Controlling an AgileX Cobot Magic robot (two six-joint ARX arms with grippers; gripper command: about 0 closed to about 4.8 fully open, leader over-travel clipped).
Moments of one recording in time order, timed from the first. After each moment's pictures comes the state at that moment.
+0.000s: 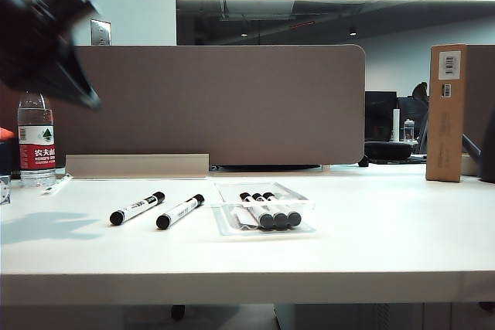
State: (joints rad) left arm -0.19 1.30 0.86 -0.23 0.32 -0.18; right arm 0.05 0.01 0.10 0.14 -0.38 0.89
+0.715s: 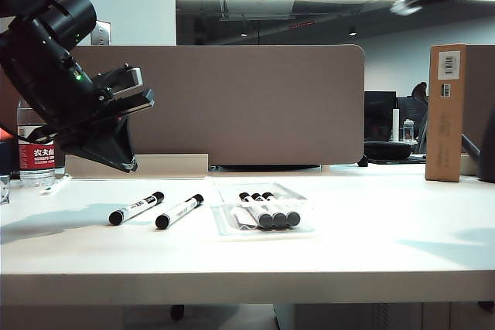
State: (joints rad) left arm -0.24 1.65 1.00 -0.13 0.22 -0.08; right arm 0.27 0.90 0.74 -0.27 -0.56 0.45
